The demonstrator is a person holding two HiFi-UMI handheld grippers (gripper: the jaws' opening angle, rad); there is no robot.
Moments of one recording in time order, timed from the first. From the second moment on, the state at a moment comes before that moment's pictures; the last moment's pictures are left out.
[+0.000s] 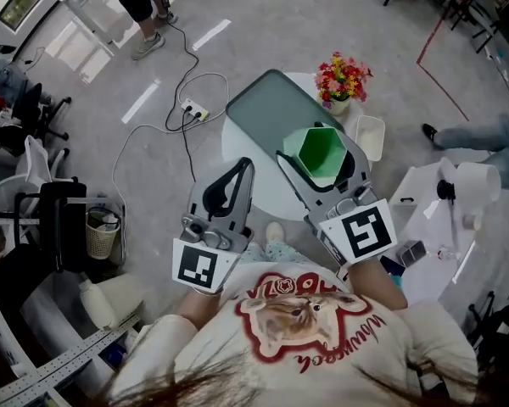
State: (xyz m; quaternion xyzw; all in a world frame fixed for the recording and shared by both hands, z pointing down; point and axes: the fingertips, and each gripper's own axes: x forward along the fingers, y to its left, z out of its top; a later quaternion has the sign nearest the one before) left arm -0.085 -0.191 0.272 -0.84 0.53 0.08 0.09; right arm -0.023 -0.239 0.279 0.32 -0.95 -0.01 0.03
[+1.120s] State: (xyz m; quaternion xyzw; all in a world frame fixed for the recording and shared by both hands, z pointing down) left arm -0.072 0.084 0.267 -0.86 0.50 0.09 0.09; right arm -0.001 0.038 0.272 0.37 -0.93 -0.02 0.02
